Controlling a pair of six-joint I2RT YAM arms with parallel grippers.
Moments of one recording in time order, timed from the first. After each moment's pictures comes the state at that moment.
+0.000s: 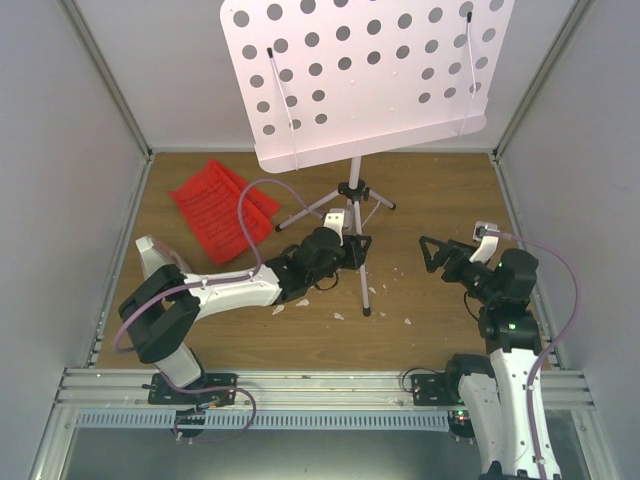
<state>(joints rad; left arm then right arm) -0.94 1.62 0.97 0.29 -0.17 -0.72 -0.11 0.54 0.57 -0.34 -0.58 0.44</state>
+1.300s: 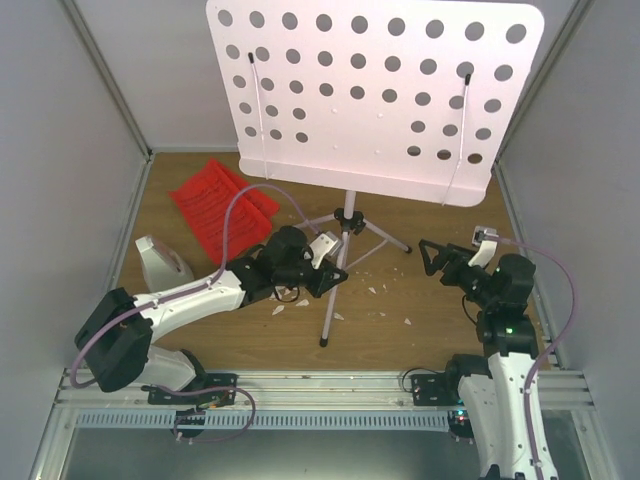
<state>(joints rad) -0.83 1.39 0.84 -0.01 0.34 -0.29 -0.11 0.51 0.53 -0.32 -0.56 0.46</state>
